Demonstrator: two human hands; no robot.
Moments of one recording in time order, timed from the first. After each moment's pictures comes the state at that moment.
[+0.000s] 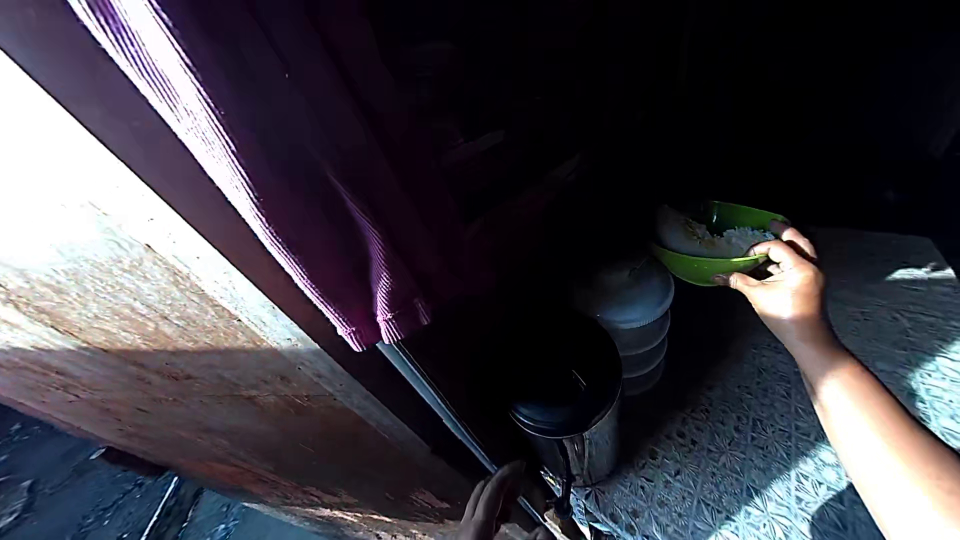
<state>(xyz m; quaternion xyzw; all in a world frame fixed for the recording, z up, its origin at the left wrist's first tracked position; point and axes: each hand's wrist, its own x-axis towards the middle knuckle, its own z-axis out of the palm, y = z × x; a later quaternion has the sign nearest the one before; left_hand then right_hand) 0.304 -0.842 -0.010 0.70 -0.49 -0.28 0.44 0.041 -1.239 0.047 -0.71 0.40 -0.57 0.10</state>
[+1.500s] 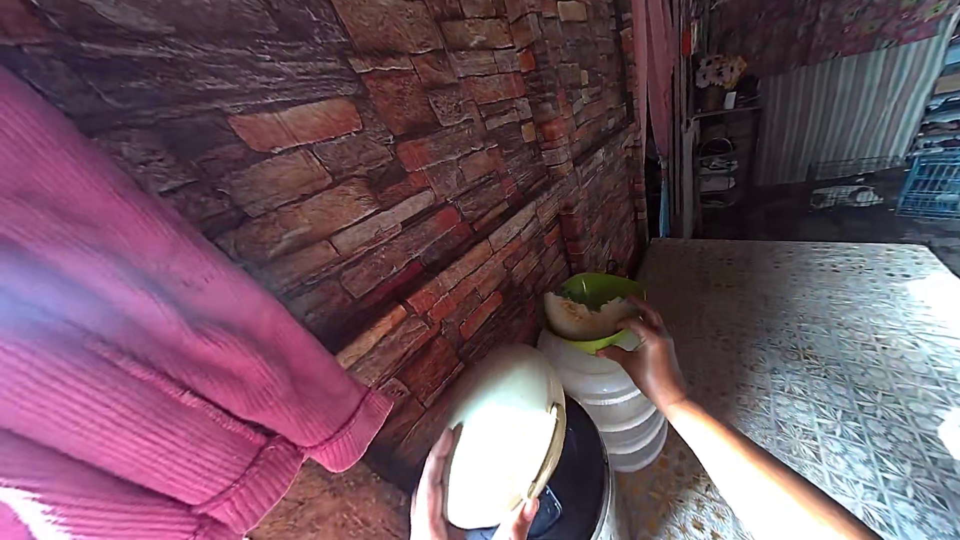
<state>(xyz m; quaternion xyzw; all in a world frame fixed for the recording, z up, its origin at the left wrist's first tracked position) 0.312 -1.006 0.019 0.62 -0.46 -0.03 0.63 0.166 -1.283 -0.026 -0.73 0.34 -0.55 0.23</state>
